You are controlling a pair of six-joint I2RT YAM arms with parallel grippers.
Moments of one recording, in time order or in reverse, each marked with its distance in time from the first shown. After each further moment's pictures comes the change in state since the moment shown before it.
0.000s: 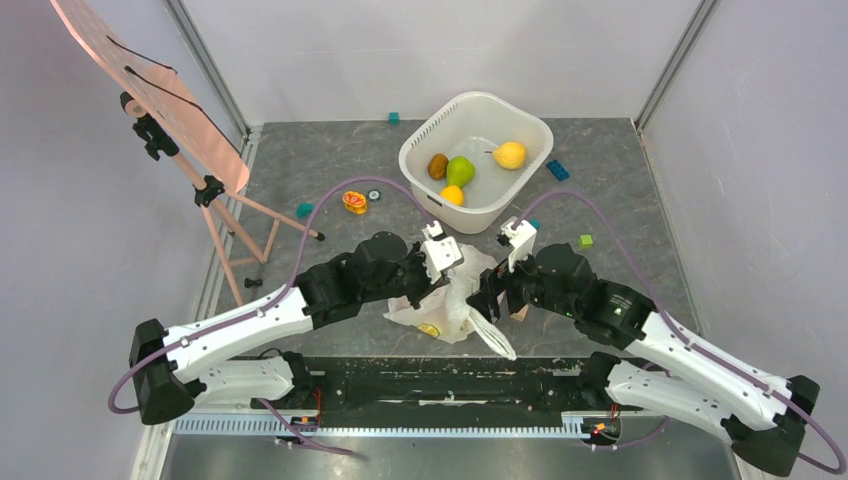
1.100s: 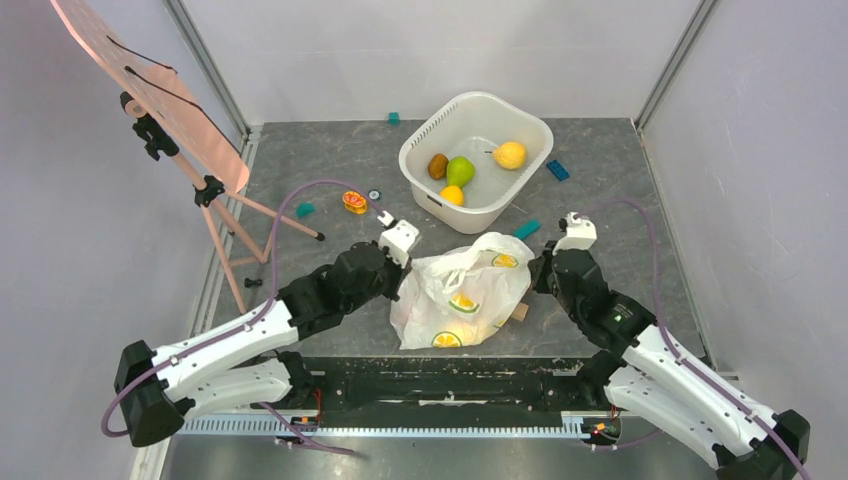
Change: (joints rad) left arm 0.068 -0.106 -0.170 0.016 -0.314 -0.231; right arm -0.223 -0.078 -0.227 0.106 0.419 0.247
